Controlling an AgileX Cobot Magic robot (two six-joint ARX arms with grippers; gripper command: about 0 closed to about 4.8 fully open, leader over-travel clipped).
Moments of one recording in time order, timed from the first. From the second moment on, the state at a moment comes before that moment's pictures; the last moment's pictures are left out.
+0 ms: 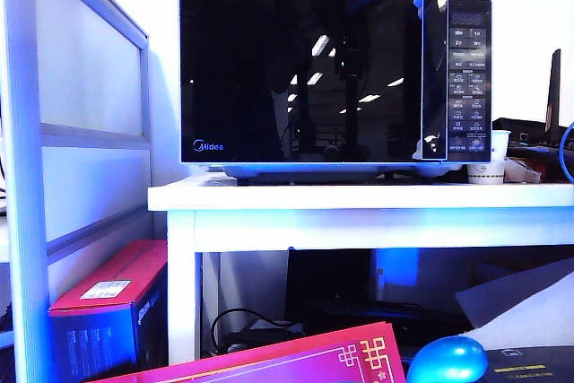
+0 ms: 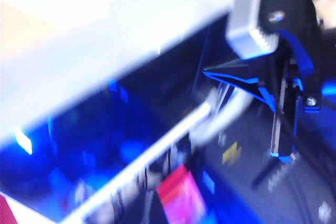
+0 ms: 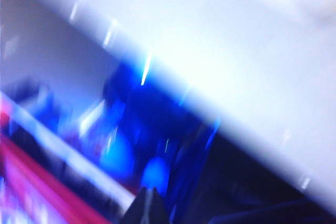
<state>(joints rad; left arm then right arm) -0.47 1.71 2.25 -0.99 0.23 0.05 0.39 1.83 2.05 -0.73 -0.08 -0.37</state>
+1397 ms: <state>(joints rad) -0.47 0.65 2.28 -1.38 0.18 0.05 0.38 0.66 2.06 -1.21 -0.14 -0.24</state>
